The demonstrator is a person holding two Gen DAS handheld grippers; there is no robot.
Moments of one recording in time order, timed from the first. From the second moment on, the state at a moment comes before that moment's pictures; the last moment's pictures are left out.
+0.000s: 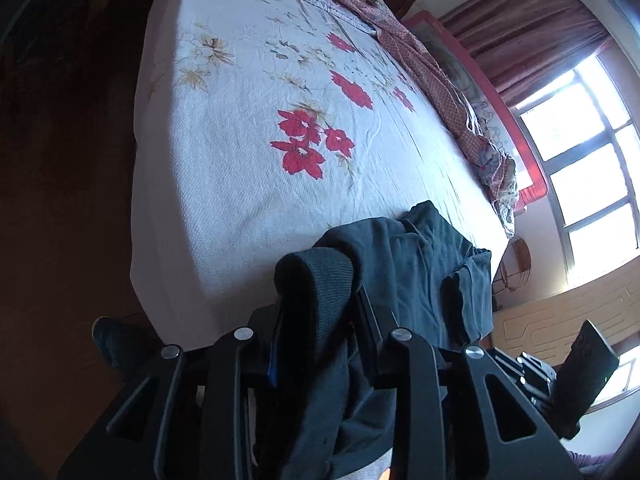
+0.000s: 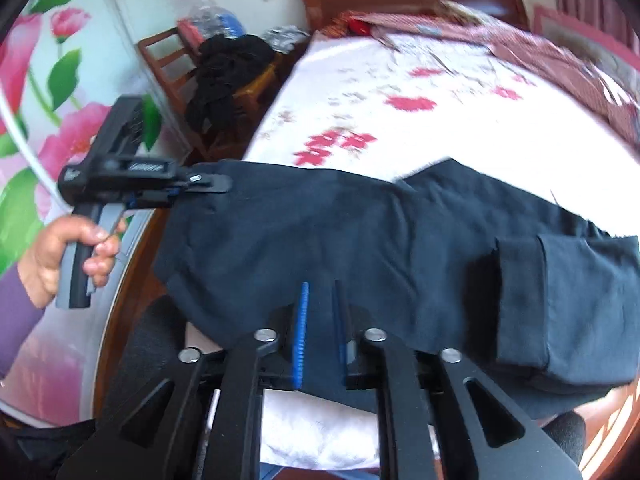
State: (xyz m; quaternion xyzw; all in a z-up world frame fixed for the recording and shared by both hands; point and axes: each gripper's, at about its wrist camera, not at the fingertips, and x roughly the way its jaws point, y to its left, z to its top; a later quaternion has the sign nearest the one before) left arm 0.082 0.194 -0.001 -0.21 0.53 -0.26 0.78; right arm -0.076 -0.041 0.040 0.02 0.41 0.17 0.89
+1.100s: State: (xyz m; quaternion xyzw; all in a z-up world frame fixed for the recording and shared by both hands) left arm 0.098 0.102 0.110 -0.19 0.51 -0.31 0.78; right arm -0.056 -0.050 0.104 -0.08 0.31 0.21 0.92
